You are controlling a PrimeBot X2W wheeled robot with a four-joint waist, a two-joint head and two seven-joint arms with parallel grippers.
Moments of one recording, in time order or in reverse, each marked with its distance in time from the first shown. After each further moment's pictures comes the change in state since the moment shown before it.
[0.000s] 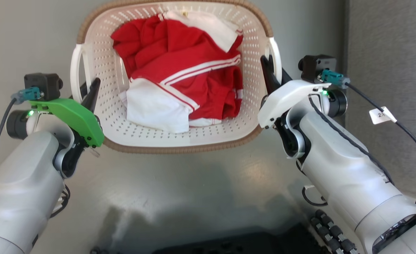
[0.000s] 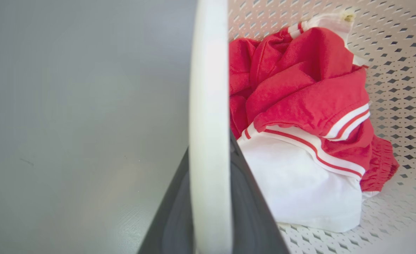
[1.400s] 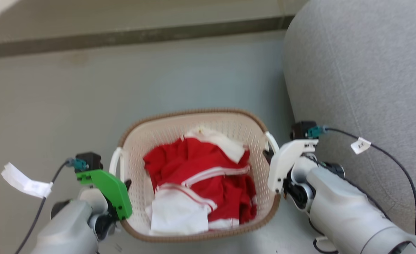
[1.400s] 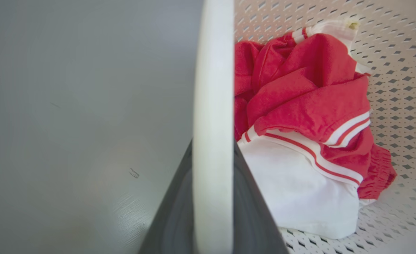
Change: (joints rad) left arm 0.205 -0.152 -0.097 0.231 -0.206 -0.002 0.237; right arm 0.107 0.000 0.242 0.275 0.280 0.114 0.254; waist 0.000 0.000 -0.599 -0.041
